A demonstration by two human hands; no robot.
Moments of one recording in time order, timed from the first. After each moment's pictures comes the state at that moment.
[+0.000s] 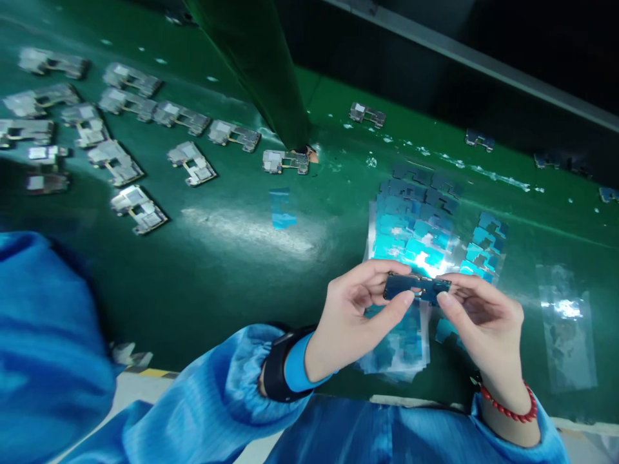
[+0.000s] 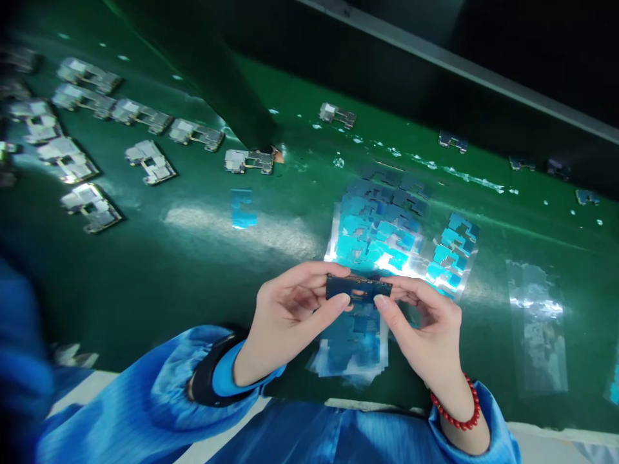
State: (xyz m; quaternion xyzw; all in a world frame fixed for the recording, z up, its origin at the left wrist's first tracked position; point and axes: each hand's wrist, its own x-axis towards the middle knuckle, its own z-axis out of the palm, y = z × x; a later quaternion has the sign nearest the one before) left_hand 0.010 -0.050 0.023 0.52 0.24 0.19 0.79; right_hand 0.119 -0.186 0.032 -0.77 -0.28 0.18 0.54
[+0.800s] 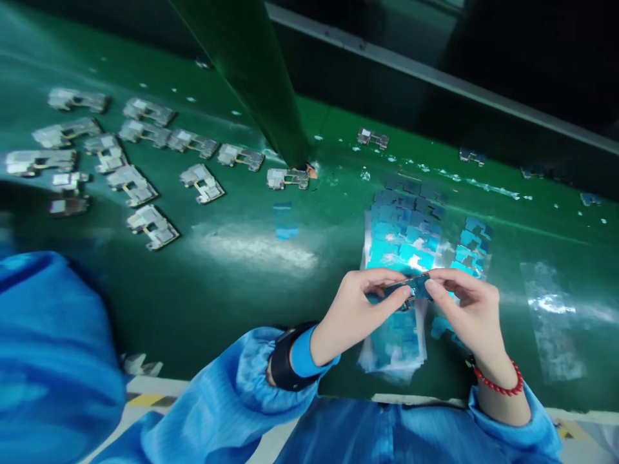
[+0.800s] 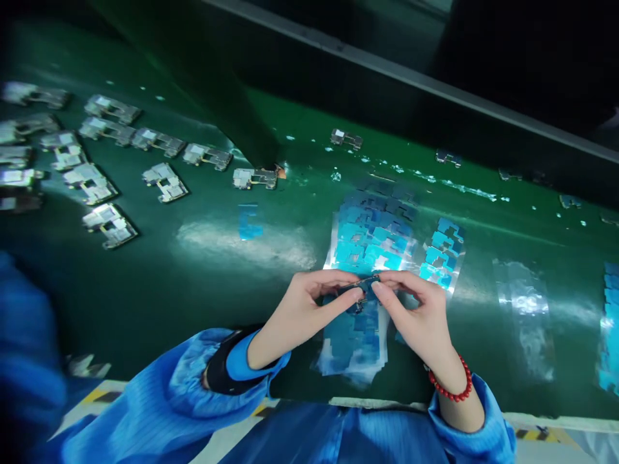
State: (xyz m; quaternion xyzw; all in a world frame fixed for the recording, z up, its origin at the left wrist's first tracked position) left_hand 0.019 -0.044 0.015 0.56 0.29 0.08 0.77; right_hand 0.130 -0.183 0.023 -0.79 -0.28 0.19 0.51
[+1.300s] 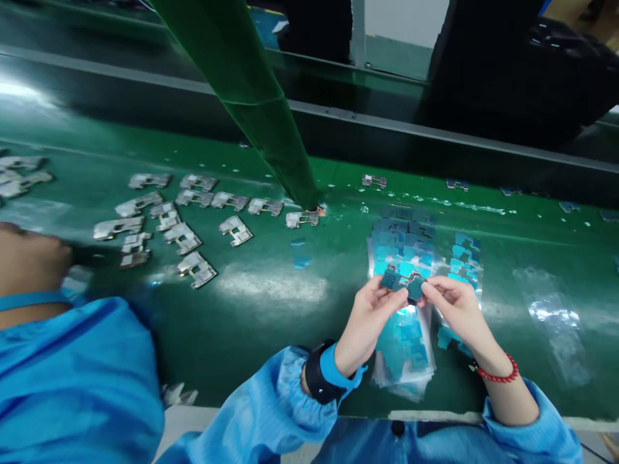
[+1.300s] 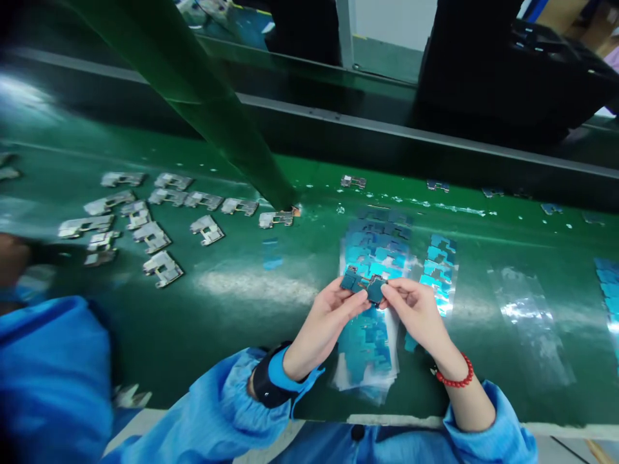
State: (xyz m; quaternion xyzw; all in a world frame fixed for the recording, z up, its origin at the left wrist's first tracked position) left_hand 0.023 -0.057 0.003 0.37 0.29 0.11 0.87; right_hand 0.132 -0.177 0.004 -0.72 -0.24 0.31 0.57
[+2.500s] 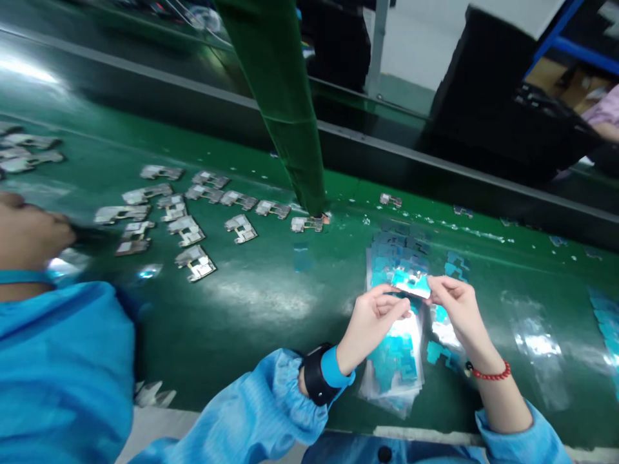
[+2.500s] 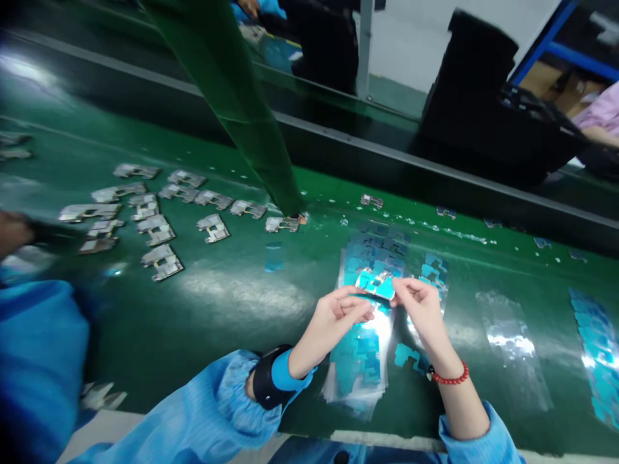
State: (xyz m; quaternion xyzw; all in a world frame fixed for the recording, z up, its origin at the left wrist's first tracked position) left_hand 0.028 -0.059 -0.002 0.43 0.28 0.12 0.85; right_hand 0.165 -0.174 0.005 -0.76 -0.21 0.24 0.56
